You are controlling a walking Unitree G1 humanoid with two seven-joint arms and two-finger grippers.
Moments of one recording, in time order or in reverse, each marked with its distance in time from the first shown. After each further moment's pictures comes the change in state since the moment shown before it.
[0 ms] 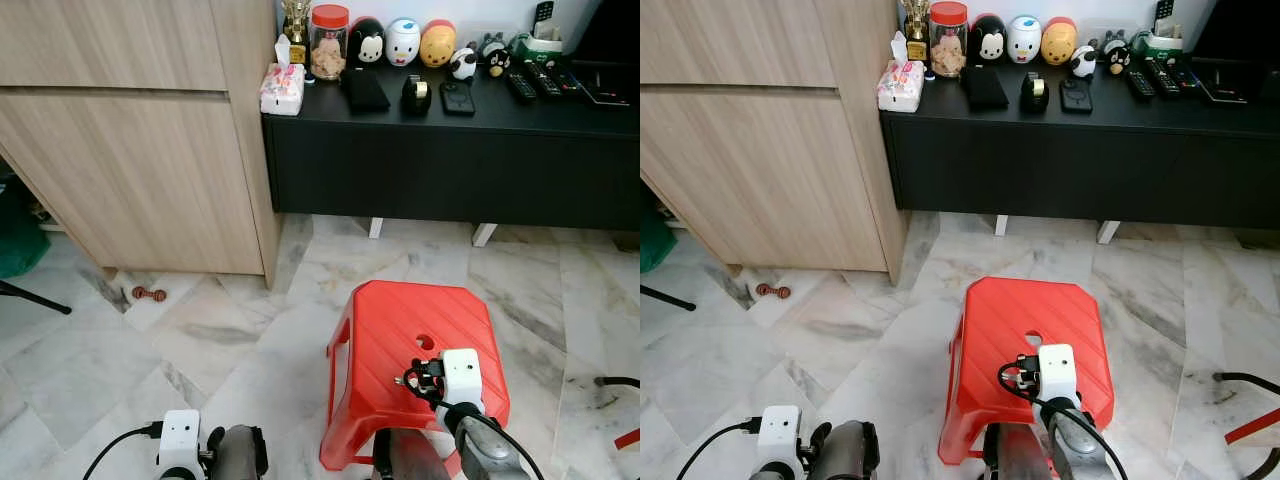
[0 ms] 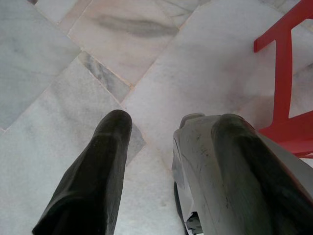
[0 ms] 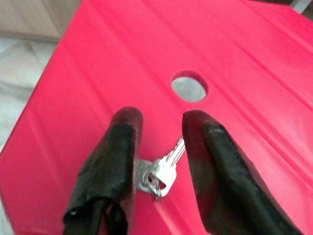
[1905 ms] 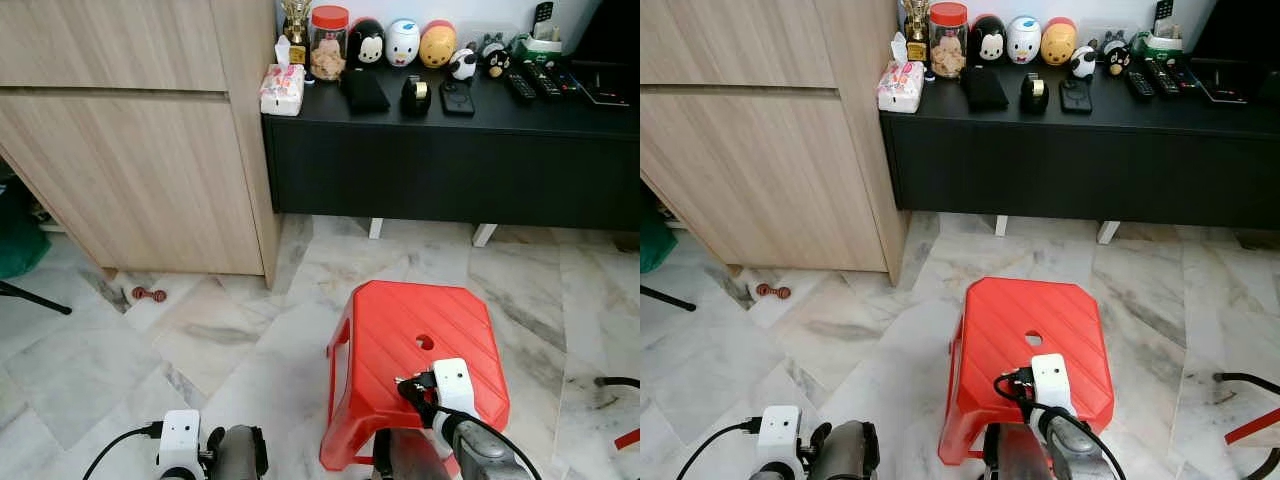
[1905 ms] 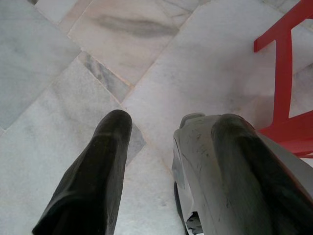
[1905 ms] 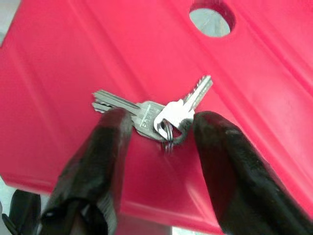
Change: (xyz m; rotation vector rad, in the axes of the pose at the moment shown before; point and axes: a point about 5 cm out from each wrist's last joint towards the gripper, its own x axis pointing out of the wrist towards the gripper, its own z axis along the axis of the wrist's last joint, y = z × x) left arm 0.000 0.000 0.000 0.001 0.001 0.000; right arm 0.005 0.002 -0.015 -0.007 0.188 0.002
